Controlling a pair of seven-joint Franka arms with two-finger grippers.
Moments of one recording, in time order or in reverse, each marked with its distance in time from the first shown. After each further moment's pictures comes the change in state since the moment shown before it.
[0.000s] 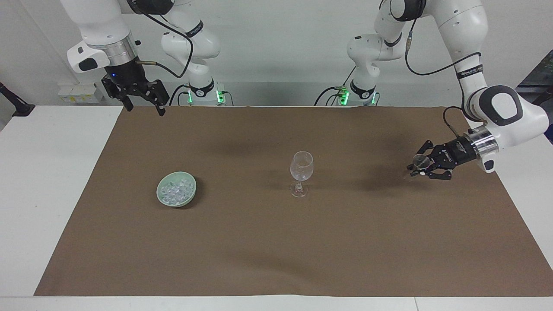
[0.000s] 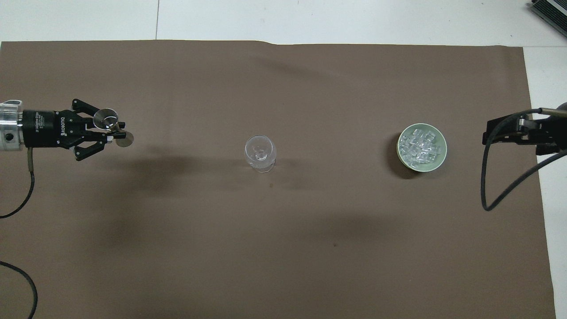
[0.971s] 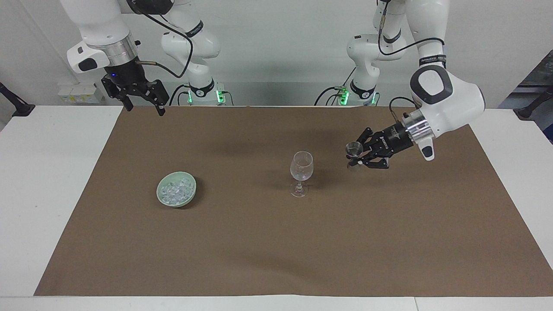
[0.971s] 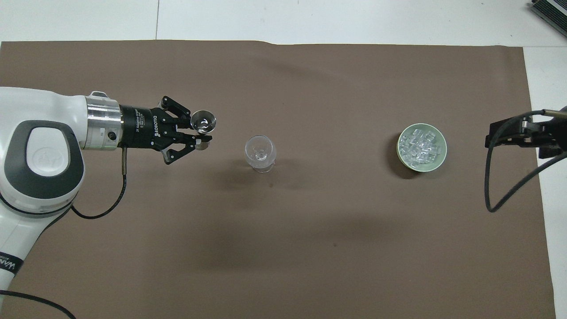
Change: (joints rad) left arm -0.027 -0.149 -0.408 -0.072 0.137 0.339 -0.314; right arm -0.011 0.000 -0.001 0.000 0.000 -0.021 0.000
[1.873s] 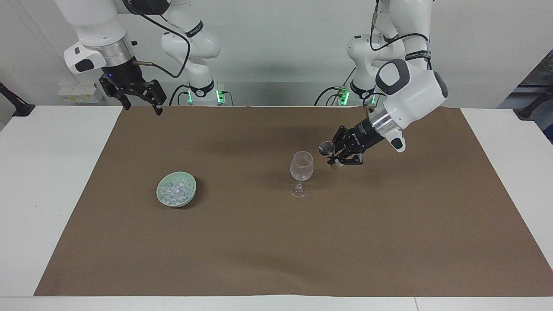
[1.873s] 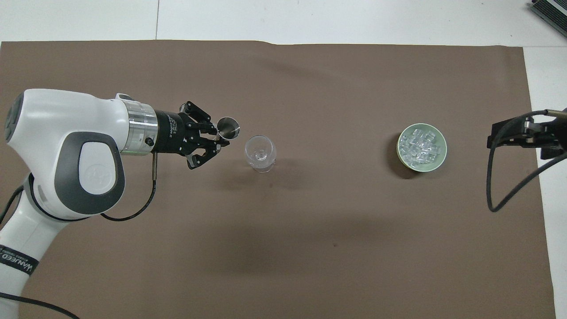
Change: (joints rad) left arm 0.000 -0.004 -0.114 -0.003 0.197 0.126 -0.161; right arm -0.004 0.000 0.000 0.000 0.000 -0.003 0.000
